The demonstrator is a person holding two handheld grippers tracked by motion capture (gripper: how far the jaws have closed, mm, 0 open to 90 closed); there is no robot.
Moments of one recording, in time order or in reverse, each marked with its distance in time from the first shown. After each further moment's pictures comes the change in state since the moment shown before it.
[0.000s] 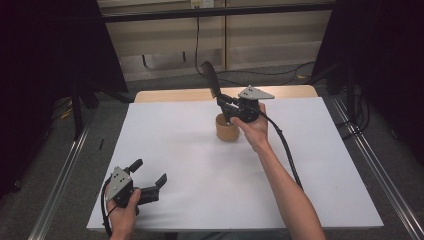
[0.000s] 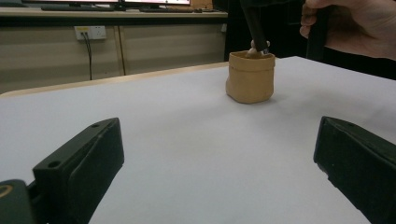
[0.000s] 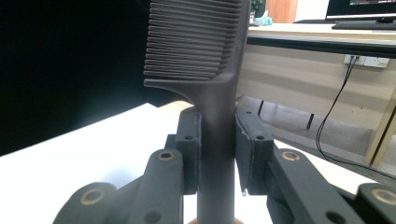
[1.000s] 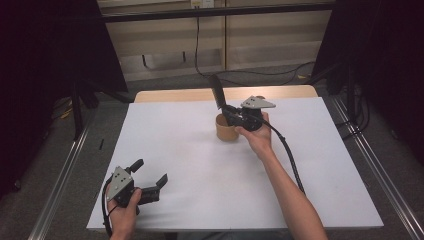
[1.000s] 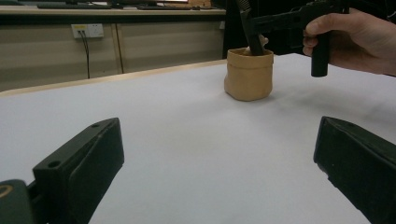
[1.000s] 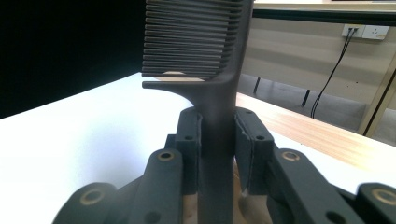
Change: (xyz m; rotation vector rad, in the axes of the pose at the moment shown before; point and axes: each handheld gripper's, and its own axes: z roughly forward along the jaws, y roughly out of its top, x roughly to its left) left arm 0.000 -0.001 0.002 0.010 -0.006 0.002; right arm -0.007 -0.033 -0.008 0.077 -0.019 0.005
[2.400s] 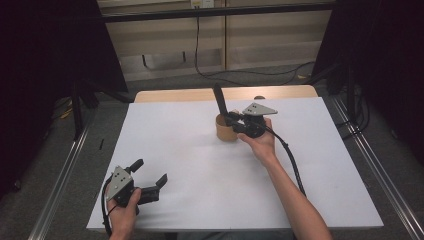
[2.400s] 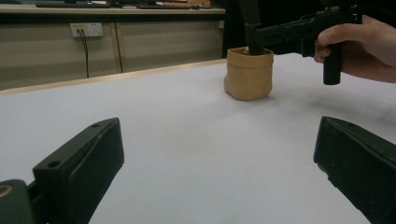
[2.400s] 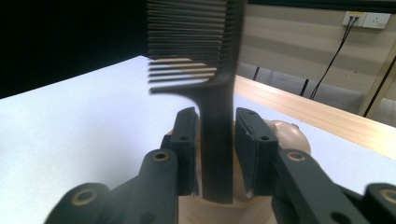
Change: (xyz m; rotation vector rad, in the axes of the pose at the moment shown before) left arm 0.001 0.000 0.000 0.002 -0.003 -0.003; right arm 0.007 -0.013 -0.014 0.046 -0.007 -0.011
